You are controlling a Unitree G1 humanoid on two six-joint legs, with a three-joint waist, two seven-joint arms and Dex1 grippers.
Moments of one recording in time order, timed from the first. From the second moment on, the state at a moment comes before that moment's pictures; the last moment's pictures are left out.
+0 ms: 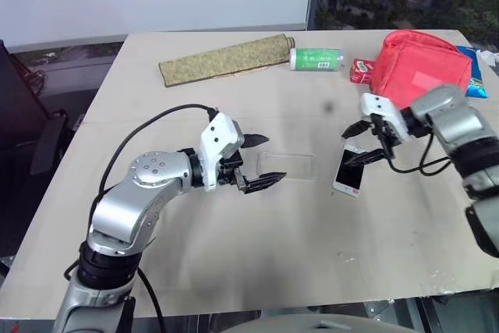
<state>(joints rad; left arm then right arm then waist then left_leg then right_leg) -0.32 0.62 -0.04 -0.54 -0.43 0.76 -0.85 -1.04 -0.66 0.49 0.76 0.09 0.23 1.52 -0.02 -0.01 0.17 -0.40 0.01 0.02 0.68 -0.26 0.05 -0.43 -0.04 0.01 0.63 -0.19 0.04</state>
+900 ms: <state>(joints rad) -0.30 0.67 -0.05 -0.58 -0.51 0.75 -0.81 -0.81 -1.07 0.71 0.44 0.36 0.24 1.52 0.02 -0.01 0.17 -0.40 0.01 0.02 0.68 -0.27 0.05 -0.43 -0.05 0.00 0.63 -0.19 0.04</state>
